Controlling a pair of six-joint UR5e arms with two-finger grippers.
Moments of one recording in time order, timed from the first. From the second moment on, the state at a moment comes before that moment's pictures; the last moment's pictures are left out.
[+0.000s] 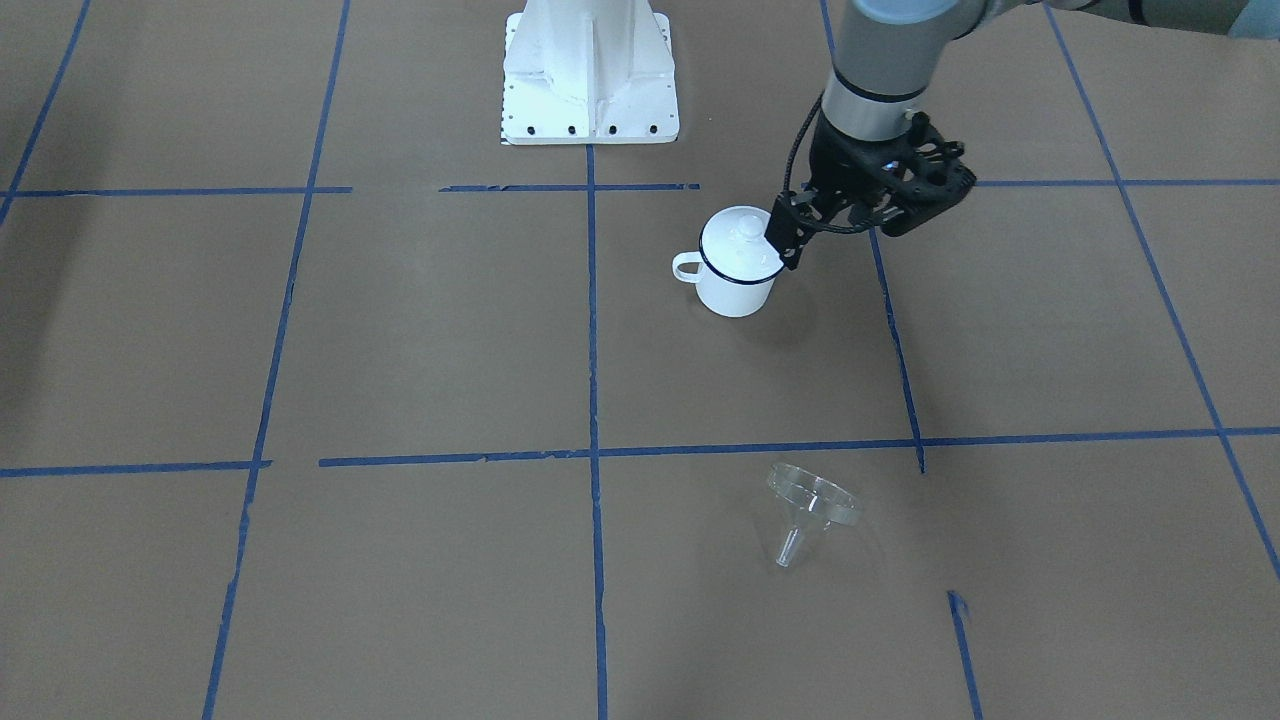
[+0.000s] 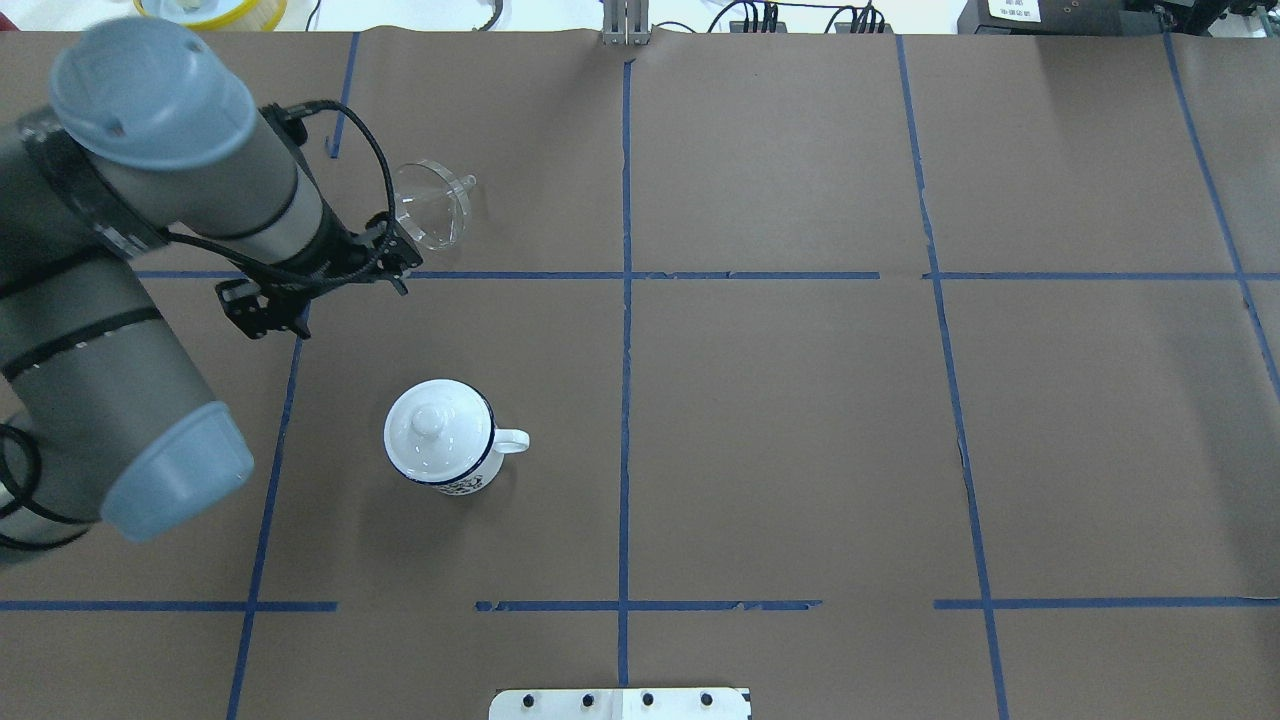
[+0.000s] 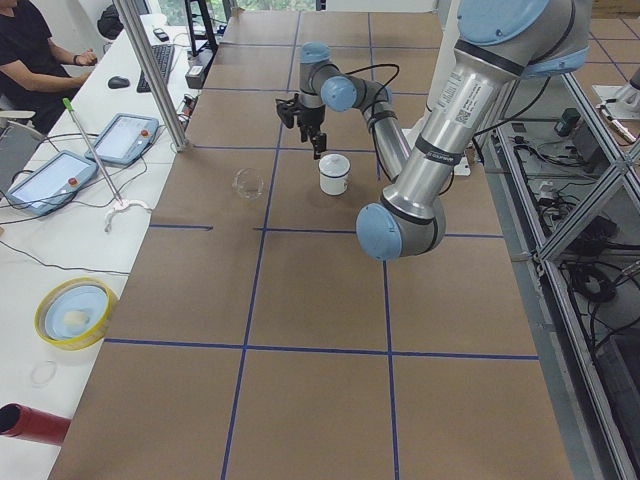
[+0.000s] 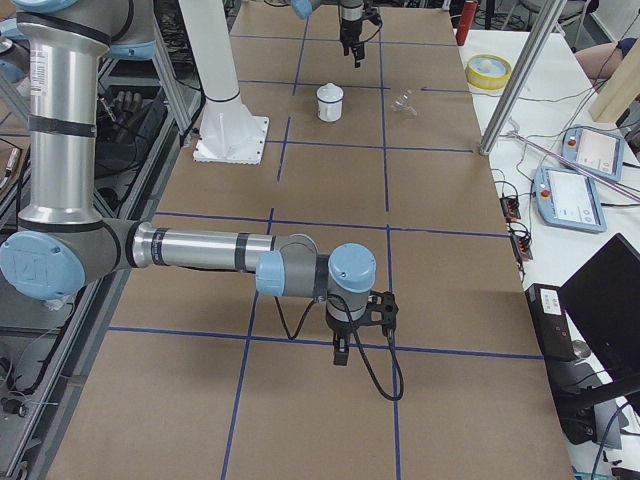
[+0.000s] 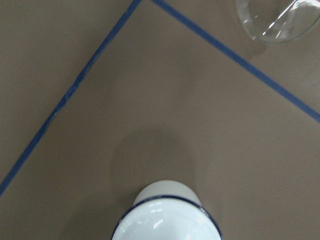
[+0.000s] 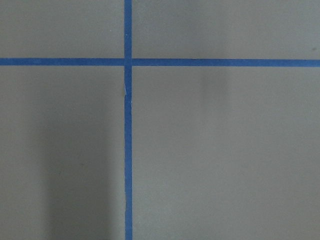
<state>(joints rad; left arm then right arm) -0.83 -2.08 -2.03 -1.24 -2.03 -1.37 1.57 -1.68 1.66 -1.57 2.29 0.01</state>
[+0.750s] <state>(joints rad) -1.46 -1.74 -1.92 -1.25 -2.25 -0.19 1.57 -1.68 1.66 -1.57 2.29 0.01</state>
